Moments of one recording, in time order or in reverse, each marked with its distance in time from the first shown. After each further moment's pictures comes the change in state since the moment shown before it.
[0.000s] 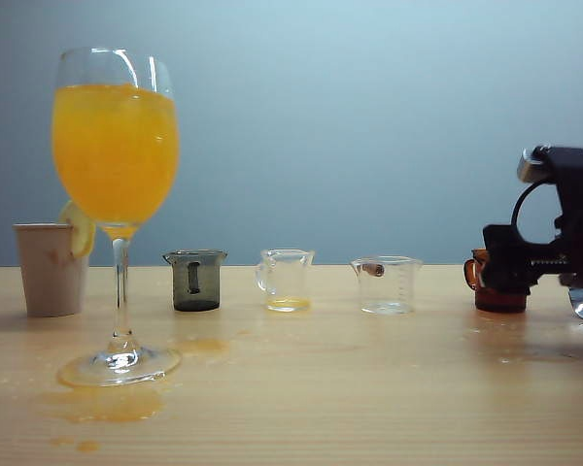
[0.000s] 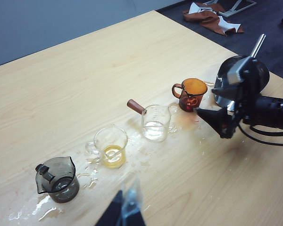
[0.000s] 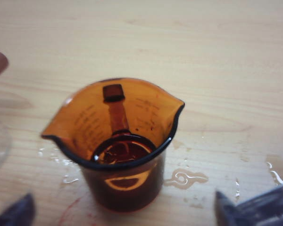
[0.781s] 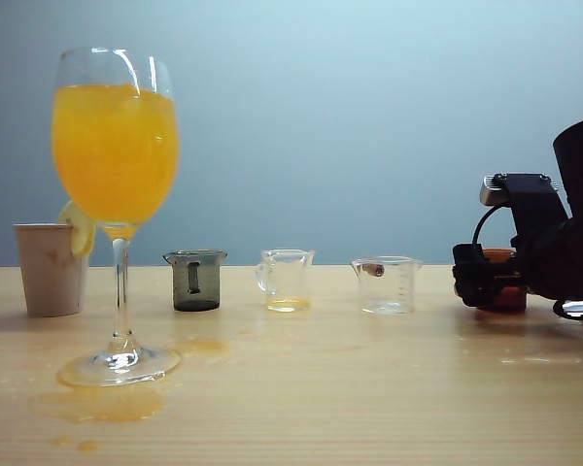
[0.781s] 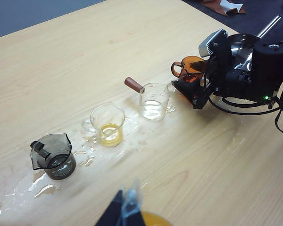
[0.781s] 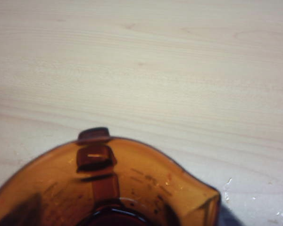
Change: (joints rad) left arm 0.000 0.000 0.000 -0.080 0.000 0.000; right arm -0.001 0.213 0.217 0.003 0.001 -0.029
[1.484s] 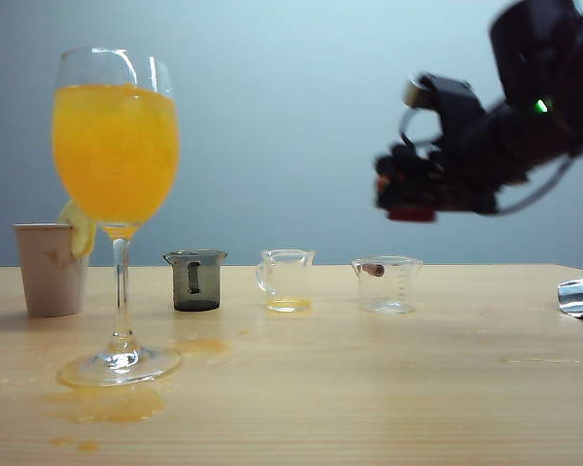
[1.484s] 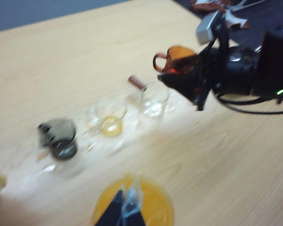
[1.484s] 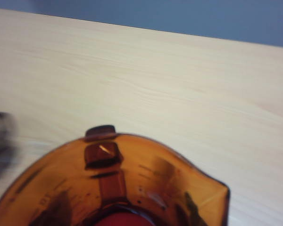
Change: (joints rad) left arm 0.000 -0.129 0.002 -0.114 -0.039 -0.096; right arm 0.224 -0.317 0.103 -0.365 -0.099 0.034
